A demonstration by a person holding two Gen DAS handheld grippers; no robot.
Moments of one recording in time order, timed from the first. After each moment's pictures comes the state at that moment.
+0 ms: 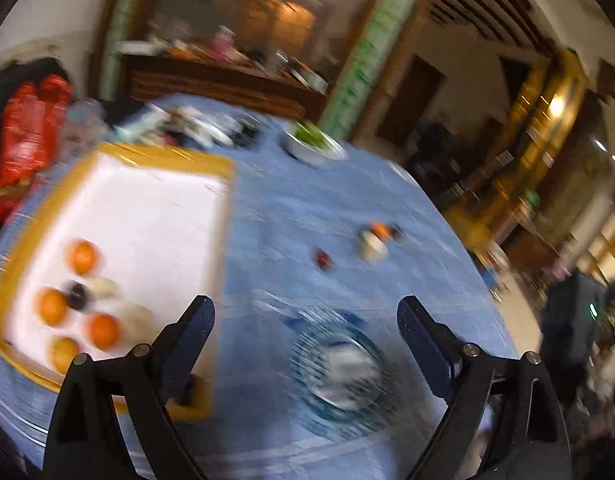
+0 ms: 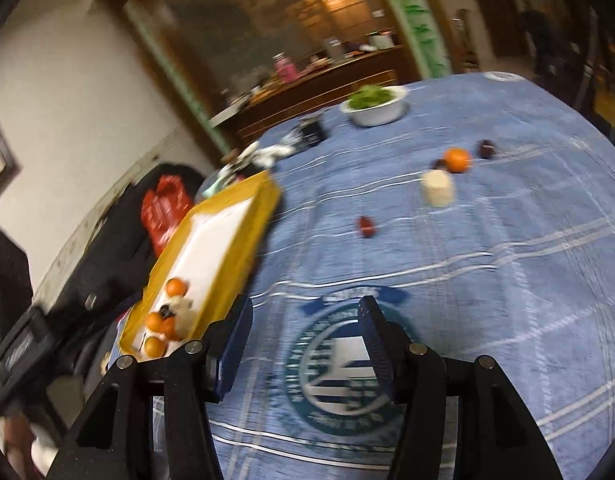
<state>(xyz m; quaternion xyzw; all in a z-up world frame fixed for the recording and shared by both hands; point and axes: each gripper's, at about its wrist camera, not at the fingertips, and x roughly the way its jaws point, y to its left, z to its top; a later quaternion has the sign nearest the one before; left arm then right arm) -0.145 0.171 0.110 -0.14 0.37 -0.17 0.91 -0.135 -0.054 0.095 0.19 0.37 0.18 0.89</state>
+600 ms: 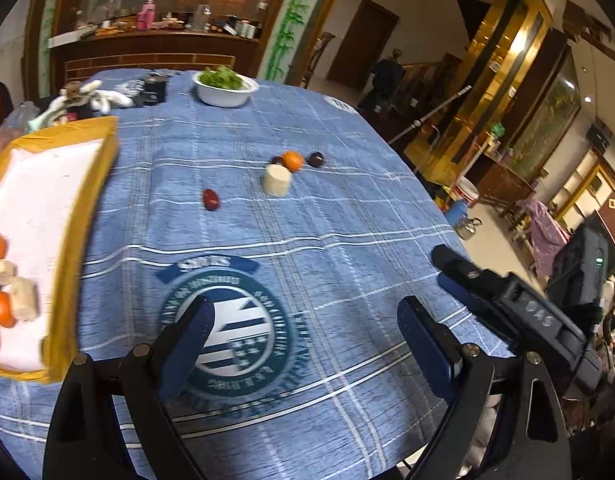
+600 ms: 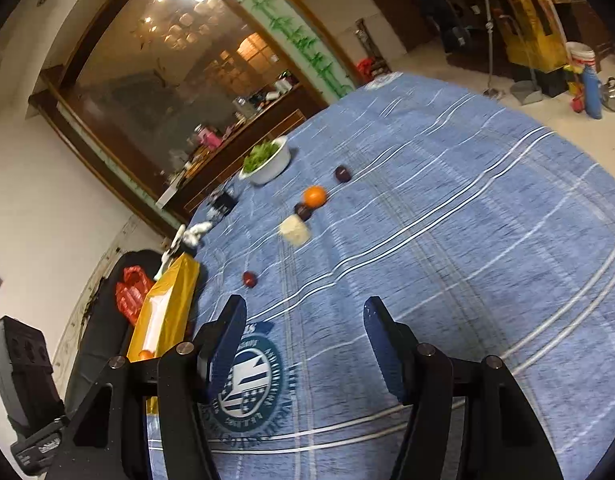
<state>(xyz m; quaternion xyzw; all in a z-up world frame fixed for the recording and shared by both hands) -0.152 0.065 0.093 -0.08 0.42 -0.24 0.87 -0.180 -0.195 0.091 0.31 0.32 0.06 0.89</state>
